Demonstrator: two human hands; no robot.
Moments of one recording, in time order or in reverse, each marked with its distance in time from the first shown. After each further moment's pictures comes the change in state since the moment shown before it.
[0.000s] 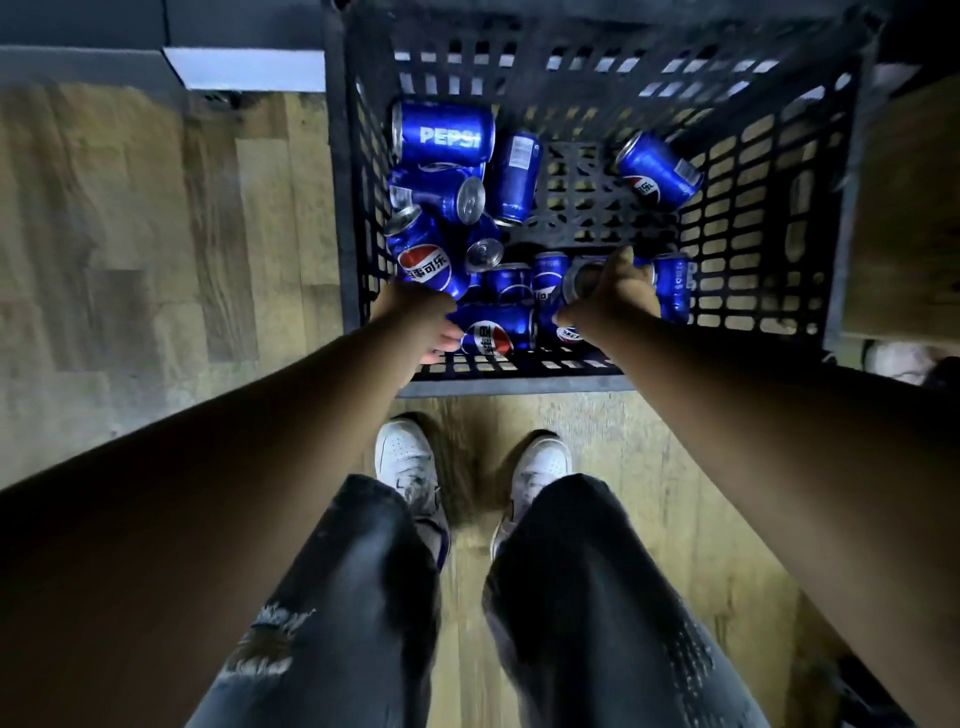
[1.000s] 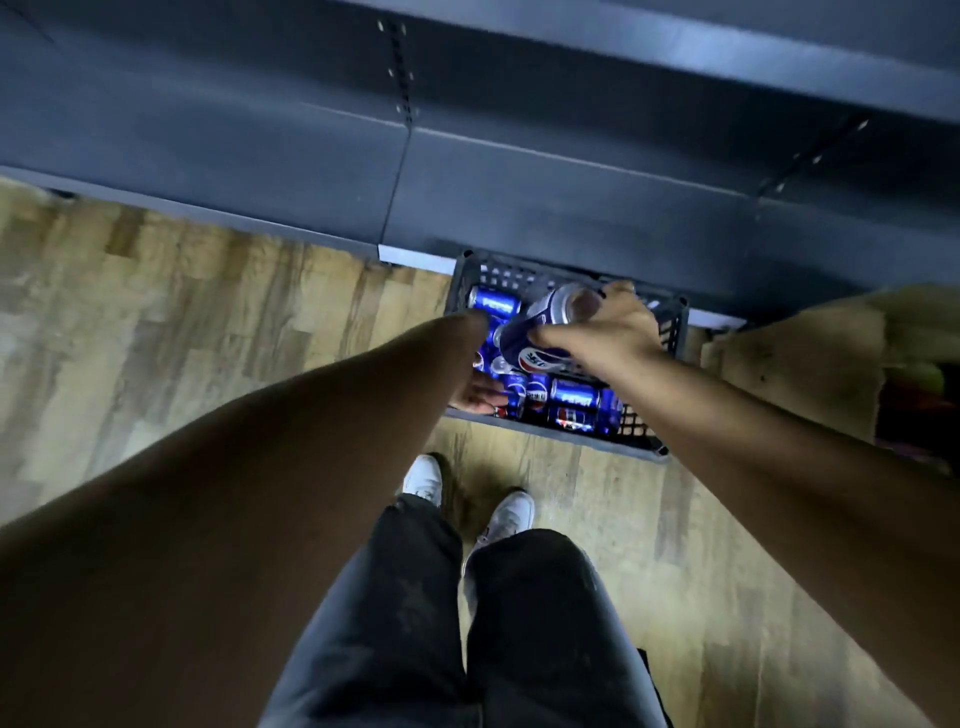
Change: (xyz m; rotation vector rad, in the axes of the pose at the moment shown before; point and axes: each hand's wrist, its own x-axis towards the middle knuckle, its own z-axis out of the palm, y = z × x) left_hand -0.347 0.068 -0.044 -0.301 -0.108 -0.122; right_hand -0.345 -0.070 -0.229 0.125 0.116 -0.368
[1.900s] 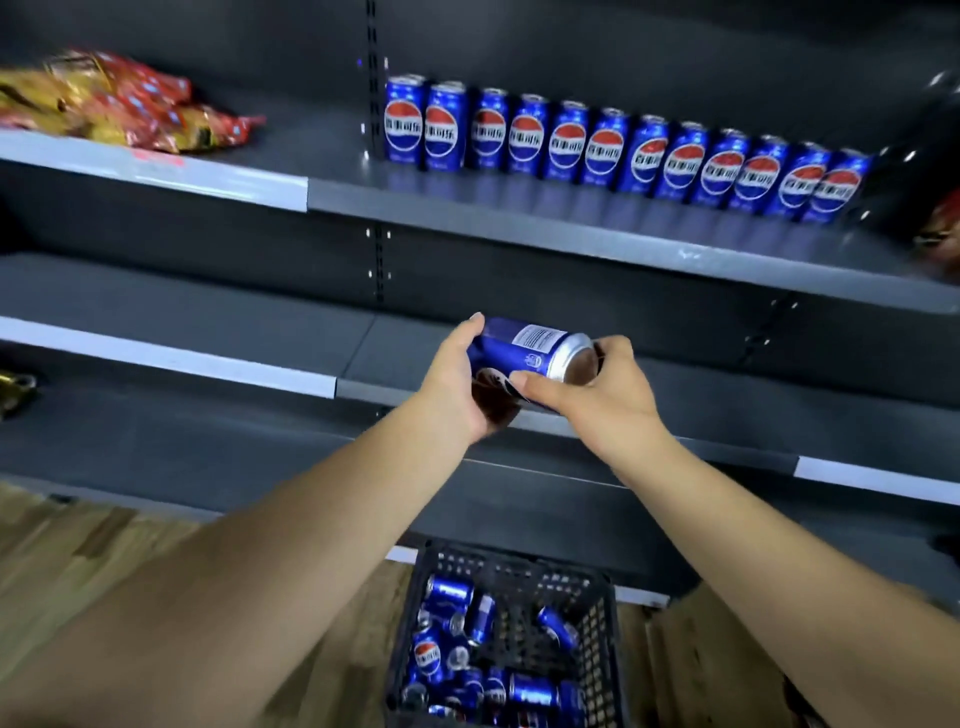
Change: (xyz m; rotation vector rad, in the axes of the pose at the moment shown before) left_hand -0.302 0.096 0.013 -0.690 -0.450 0.752; right_hand -0.183 -0.147 -0.192 0.437 0.322 -0.592
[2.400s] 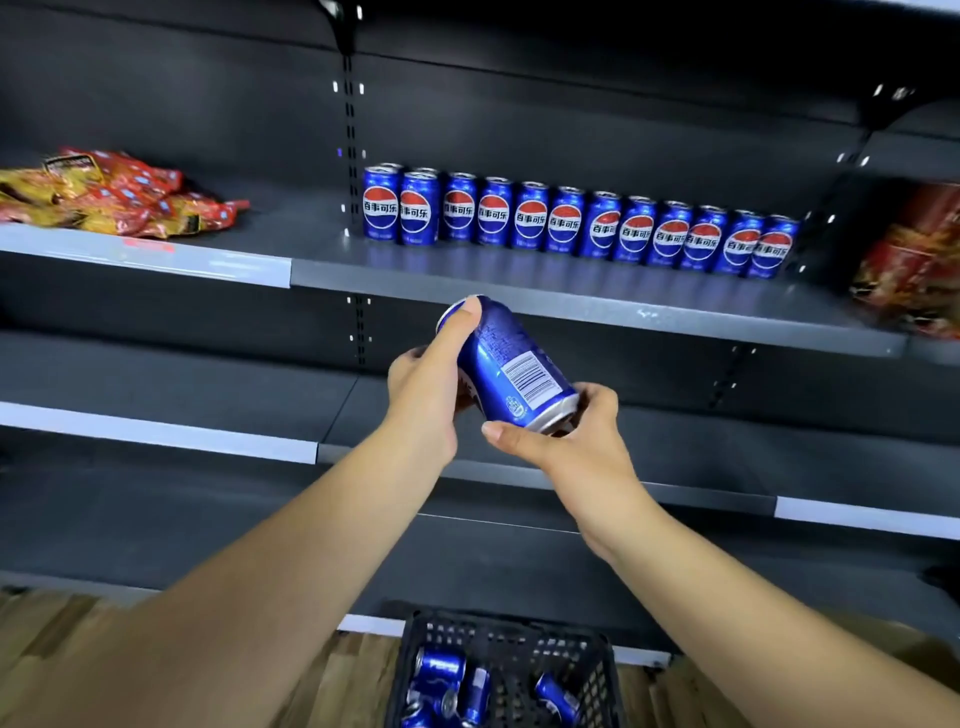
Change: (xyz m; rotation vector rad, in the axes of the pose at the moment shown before) left_hand -0.039 0.029 0.031 0.236 0.040 0.525; right_hand -0.023 -0.020 -0.004 0.361 -0.041 -0.024
